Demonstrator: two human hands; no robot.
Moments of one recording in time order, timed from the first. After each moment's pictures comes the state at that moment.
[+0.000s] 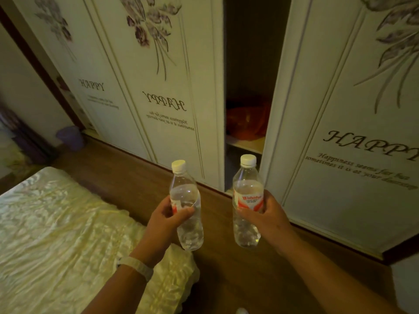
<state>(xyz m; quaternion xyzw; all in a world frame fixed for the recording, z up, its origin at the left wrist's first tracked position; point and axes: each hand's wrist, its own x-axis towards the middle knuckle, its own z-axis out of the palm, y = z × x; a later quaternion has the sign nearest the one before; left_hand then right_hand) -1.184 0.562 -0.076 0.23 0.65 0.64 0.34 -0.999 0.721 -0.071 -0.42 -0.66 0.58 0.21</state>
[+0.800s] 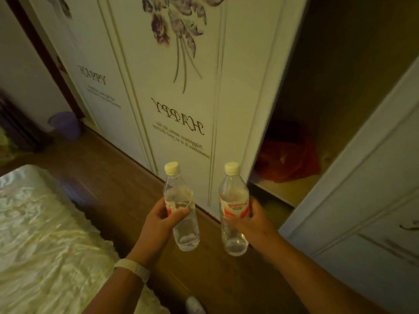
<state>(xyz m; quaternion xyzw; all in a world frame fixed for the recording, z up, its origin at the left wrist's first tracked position) -1.457 0.761 -0.112 0.17 0.64 0.67 0.34 -1.298 0.934 -0.098 -0.37 -0.70 0.60 0.12</state>
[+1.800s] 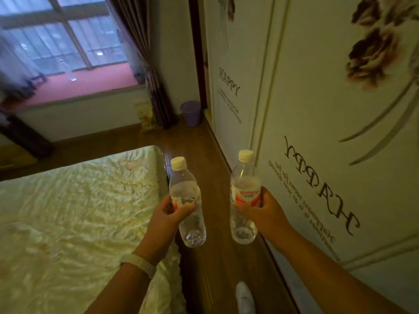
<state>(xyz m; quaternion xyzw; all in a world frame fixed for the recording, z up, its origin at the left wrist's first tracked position) -1.786 0.736 -0.094 -0.05 0.68 0.73 0.08 -1.774 0.975 -0.102 -0.13 -0.76 0.63 -0.04</state>
